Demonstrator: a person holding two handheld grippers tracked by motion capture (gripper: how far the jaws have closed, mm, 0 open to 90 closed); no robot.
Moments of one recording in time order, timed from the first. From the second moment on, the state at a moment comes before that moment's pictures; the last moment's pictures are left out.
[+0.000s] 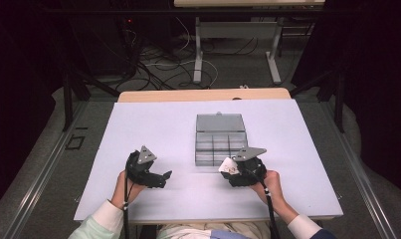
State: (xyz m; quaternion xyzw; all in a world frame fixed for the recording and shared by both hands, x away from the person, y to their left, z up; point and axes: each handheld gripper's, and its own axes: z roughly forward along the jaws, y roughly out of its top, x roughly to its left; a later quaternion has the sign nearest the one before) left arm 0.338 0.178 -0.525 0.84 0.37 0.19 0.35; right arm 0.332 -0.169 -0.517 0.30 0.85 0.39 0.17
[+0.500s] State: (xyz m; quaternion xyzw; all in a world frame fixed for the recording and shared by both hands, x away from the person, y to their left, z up) left arm 0.339 0.179 -0.524 0.85 0.36 0.19 0.34; right arm 0.336 -0.170 -0.512 0.31 0.85 0.39 0.17
